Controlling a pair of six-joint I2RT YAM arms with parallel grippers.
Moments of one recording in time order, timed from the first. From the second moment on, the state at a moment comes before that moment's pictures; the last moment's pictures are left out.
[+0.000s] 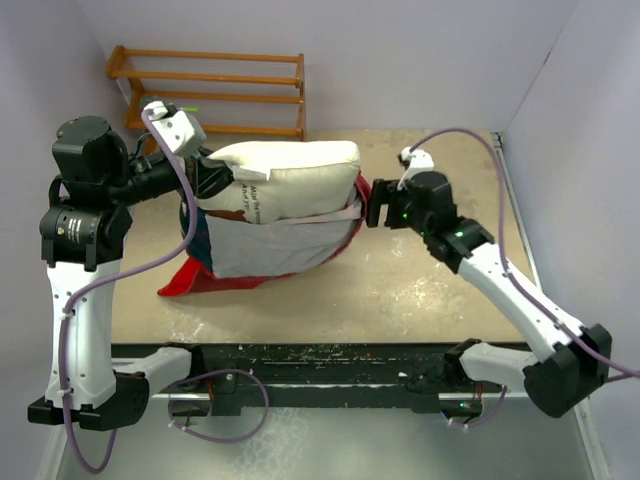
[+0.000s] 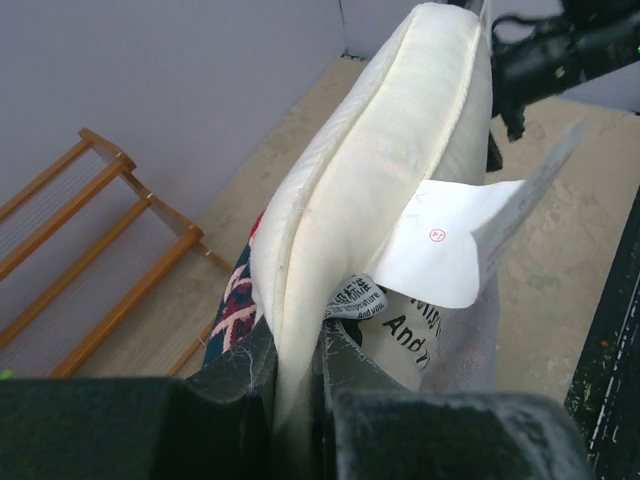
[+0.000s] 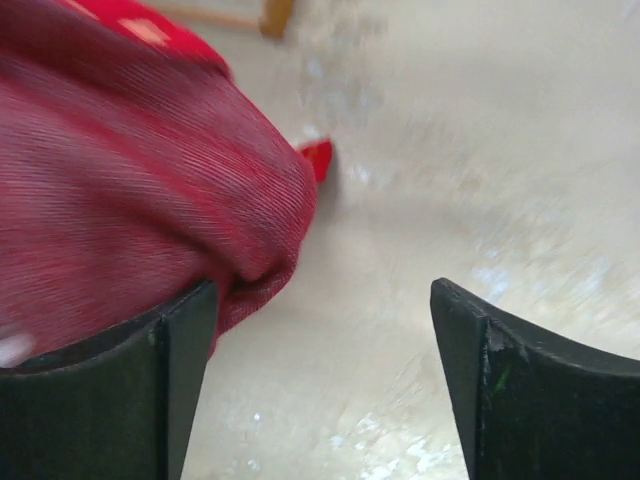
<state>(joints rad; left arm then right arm) -0.10 1.13 1.77 -0.83 0.84 0.36 0.50 1.18 1.02 -0.33 0.10 0.35</state>
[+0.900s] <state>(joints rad) -0.10 1.12 1.66 -0.83 1.00 0.43 0.92 1.57 2.07 -0.78 -0.27 -0.31</state>
